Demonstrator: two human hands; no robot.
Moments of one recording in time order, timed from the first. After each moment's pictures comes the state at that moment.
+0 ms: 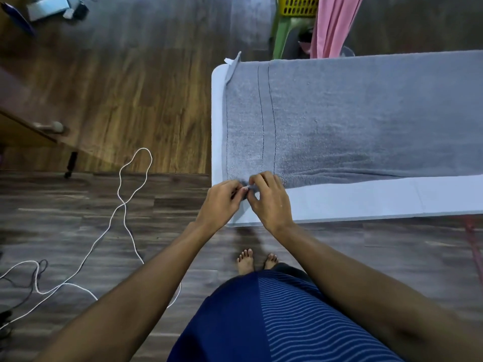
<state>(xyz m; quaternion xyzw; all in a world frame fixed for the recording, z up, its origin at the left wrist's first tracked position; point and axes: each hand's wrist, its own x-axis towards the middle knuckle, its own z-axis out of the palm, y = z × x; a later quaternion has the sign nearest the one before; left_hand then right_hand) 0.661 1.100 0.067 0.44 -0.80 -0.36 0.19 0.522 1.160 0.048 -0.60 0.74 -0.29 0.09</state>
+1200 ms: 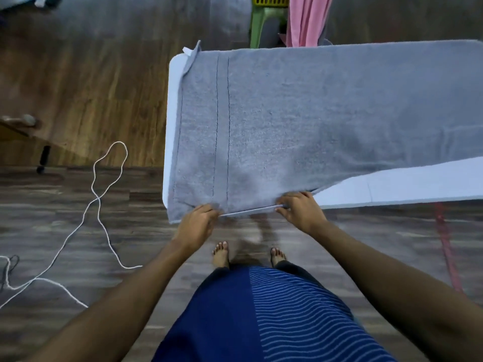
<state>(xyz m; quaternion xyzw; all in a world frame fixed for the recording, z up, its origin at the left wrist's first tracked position) 0.621 1.188 0.001 0.37 -0.90 -0.22 0.06 0.319 1.275 0.007 -0.66 0.72 -0.05 0.22</state>
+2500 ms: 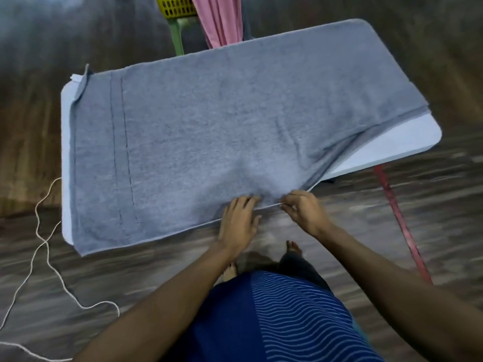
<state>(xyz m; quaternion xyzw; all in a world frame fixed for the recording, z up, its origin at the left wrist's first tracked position) 0.303 1.337 0.028 0.34 -0.89 -0.28 0.08 0.103 1.430 0.024 -0.59 0.77 -0.17 0.19</state>
